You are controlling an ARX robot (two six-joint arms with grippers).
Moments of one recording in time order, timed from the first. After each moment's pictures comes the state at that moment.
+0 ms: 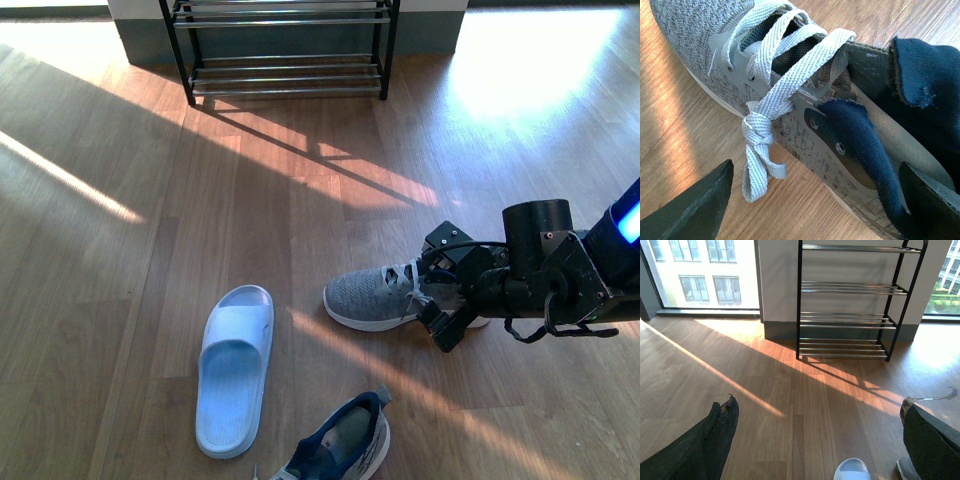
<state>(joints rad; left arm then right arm) 0.00 0.02 0.01 0.00 0.00 -0.01 0.13 2.81 1.36 0.50 -0.26 -0.58</state>
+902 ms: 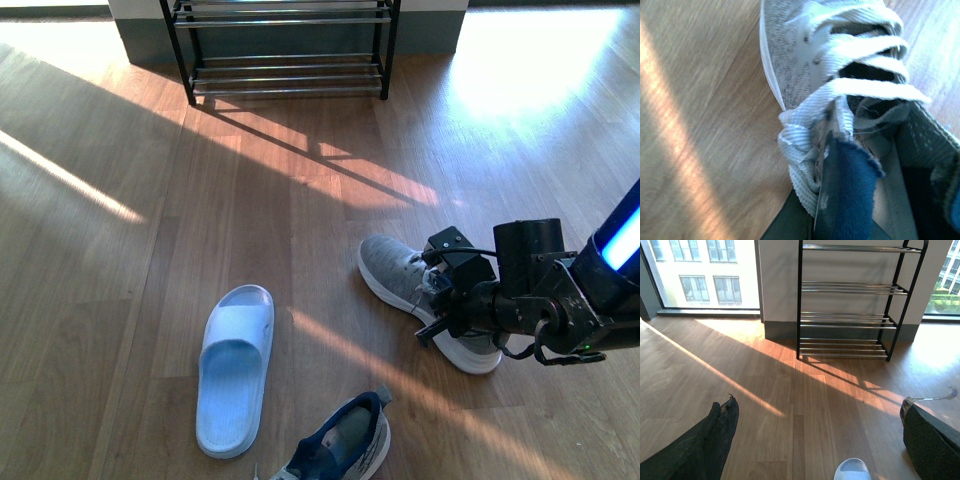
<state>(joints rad) 0.00 0.02 0.01 0.00 0.00 -0.01 0.17 2.82 1.30 0.66 -0.20 -0.34</state>
